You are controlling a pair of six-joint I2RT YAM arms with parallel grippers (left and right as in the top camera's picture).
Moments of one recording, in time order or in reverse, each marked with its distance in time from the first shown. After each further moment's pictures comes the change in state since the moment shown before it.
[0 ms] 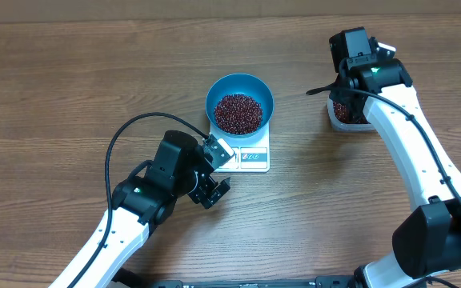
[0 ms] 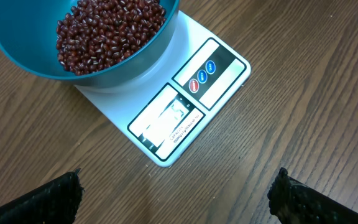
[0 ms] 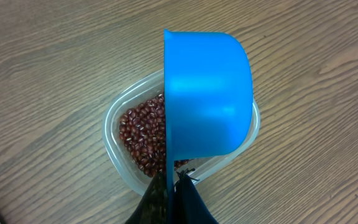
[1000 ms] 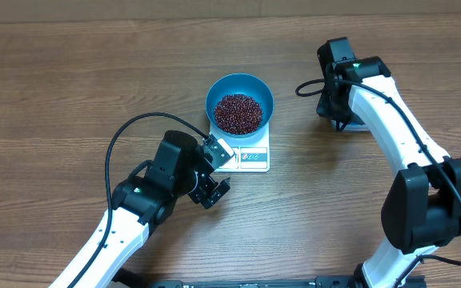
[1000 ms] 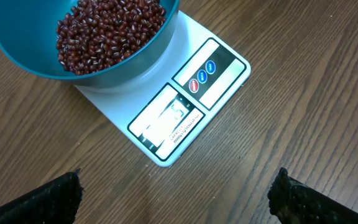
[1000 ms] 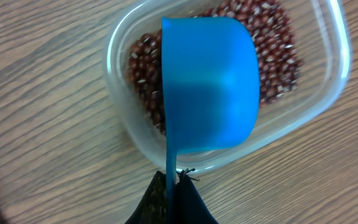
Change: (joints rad) left arm 0.000 0.000 0.000 0.000 0.000 0.000; right arm 0.000 0.145 -0.003 -0.060 -0.174 -0.030
